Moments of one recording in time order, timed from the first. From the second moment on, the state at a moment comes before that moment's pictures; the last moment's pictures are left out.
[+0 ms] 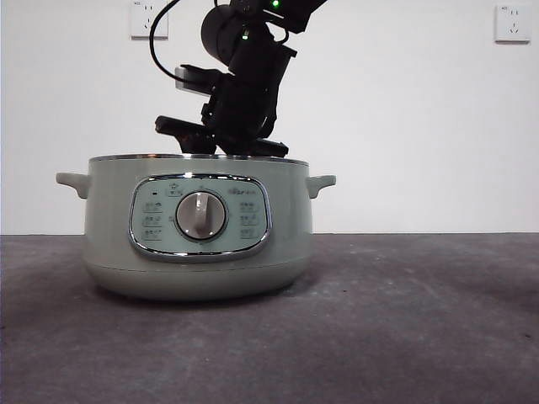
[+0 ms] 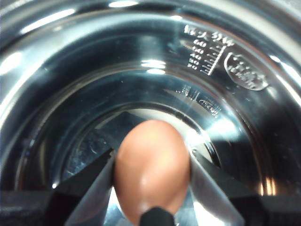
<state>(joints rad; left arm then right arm) -0.19 0.58 1.38 -1.33 0.17 0.07 0.70 2.26 2.06 -0.77 -0.06 -0.02</state>
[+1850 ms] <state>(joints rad) -0.20 0.74 1.38 -1.15 0.27 0.08 0.71 1.75 2.26 -1.27 -0.16 -0.09</state>
